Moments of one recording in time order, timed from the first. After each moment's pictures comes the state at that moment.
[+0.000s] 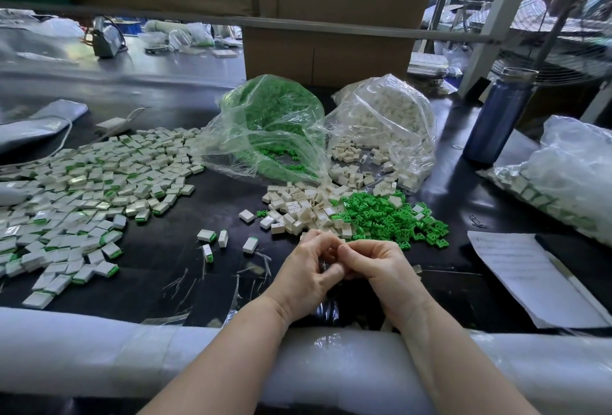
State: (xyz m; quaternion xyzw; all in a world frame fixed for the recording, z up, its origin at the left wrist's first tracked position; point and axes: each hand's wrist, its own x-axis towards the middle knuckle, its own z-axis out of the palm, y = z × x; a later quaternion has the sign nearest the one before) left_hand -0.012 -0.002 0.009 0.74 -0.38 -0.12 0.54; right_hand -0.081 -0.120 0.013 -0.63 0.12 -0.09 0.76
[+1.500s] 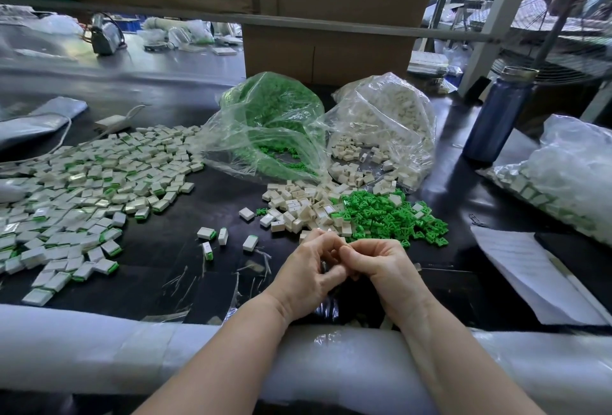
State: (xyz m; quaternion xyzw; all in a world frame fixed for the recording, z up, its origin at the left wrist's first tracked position) left_hand -0.013 -0.001 0.008 0.74 -0.38 -0.15 0.53; right_hand -0.081 -0.120 0.013 -0.63 0.13 -0.09 0.76
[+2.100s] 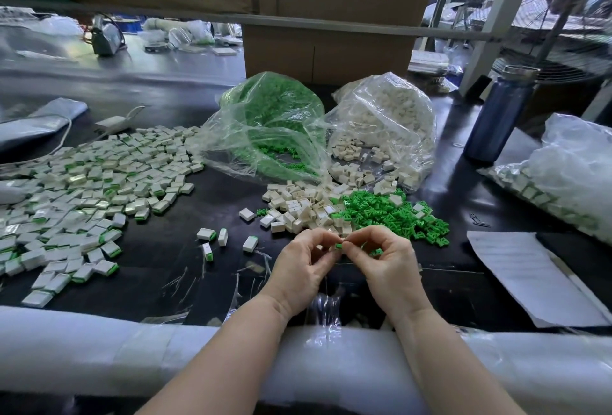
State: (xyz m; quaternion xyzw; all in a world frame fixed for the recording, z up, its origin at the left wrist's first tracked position) left_hand -0.010 -0.002 0.007 0.73 -0.32 -0.13 0.59; right_hand -0.080 -0.117 0.013 -0.80 0.14 -0.29 0.51
